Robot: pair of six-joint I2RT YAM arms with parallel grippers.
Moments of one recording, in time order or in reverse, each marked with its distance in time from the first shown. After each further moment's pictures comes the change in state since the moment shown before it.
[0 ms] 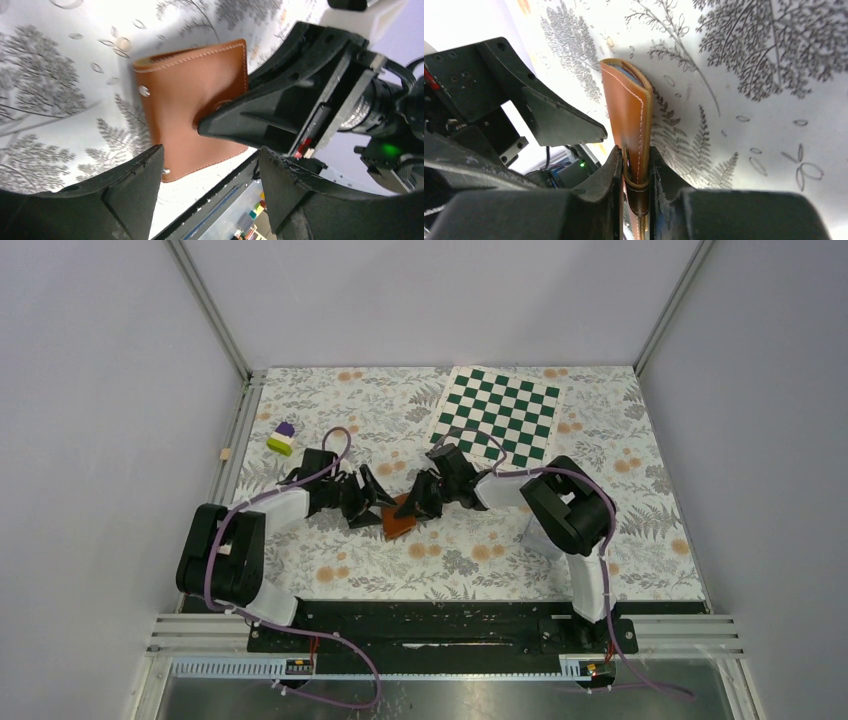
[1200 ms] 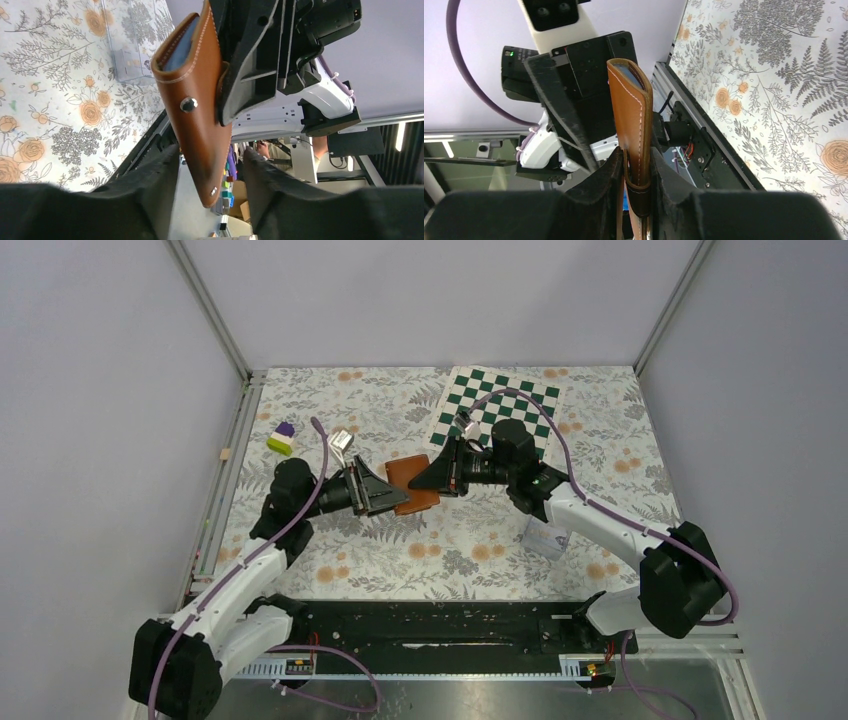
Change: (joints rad) left arm -0.158 -0.618 -0.148 0.410 0.187 -0.386; right arm -0.063 -0.657 -0.188 0.050 -0.150 0.086
